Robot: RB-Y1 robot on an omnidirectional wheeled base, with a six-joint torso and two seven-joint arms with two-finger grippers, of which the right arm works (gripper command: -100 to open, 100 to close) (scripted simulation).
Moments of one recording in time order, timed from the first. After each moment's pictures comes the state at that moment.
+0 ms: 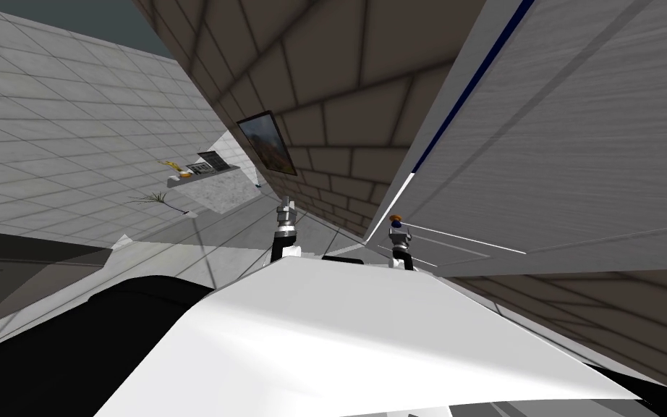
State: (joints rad) arm -0.05 -0.26 -0.03 -0.64 -0.39 -0.85 -0.93
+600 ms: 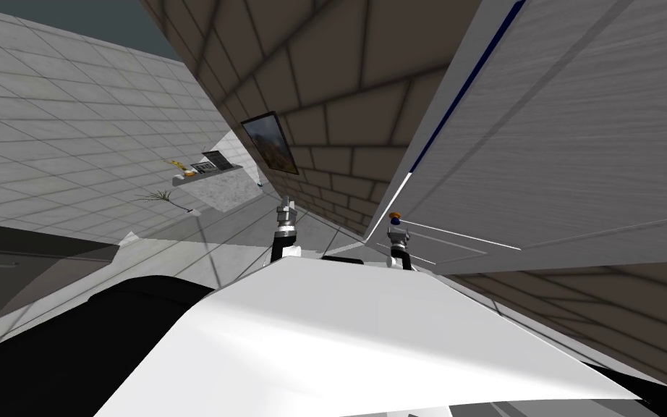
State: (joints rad) arm -0.06 -0.25 0.01 -0.65 -0.45 -0.84 -1.07
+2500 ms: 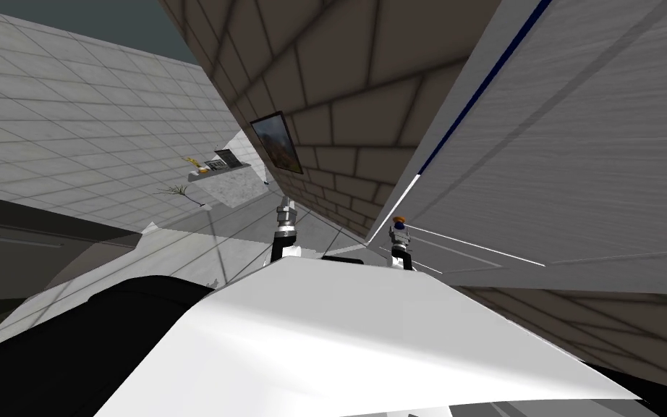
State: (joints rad) arm -0.06 -0.27 0.06 -0.65 -0.59 -0.85 -1.44
